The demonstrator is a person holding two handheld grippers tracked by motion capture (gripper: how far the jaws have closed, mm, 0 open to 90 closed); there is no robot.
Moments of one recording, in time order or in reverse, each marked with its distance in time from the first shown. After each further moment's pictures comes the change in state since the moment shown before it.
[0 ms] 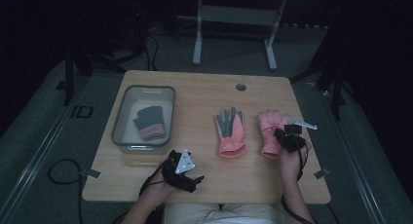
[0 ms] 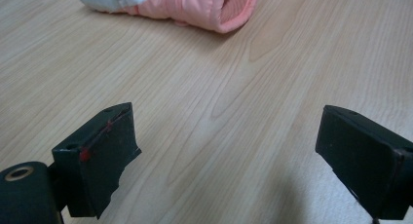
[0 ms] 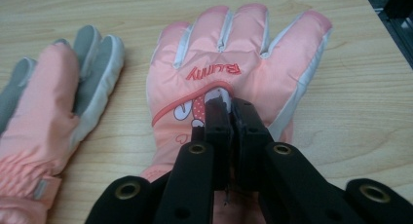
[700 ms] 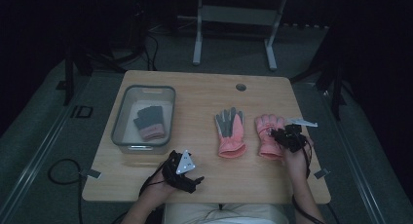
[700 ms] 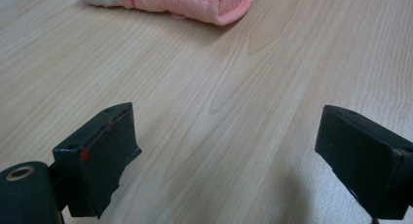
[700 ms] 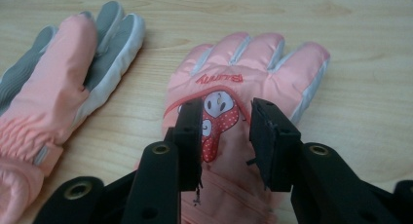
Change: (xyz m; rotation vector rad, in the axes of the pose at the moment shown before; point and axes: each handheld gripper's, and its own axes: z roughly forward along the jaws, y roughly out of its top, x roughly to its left) left arm -0.001 -0.001 0.002 0.010 -0.011 0.005; right arm -0.017 0.003 0.004 0.023 0.131 -0.152
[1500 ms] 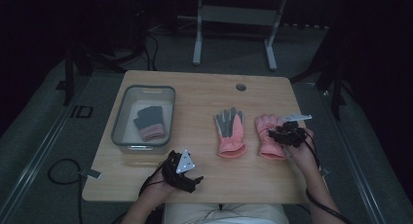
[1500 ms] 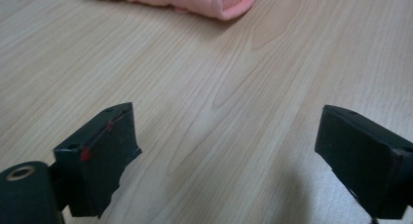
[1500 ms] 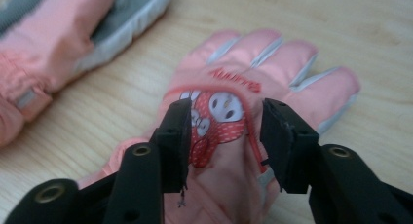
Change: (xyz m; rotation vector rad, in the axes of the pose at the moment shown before) left arm 0.001 0.000 0.000 0.025 0.015 -0.015; right arm -0.013 0.012 0.016 0.099 0.111 -0.261
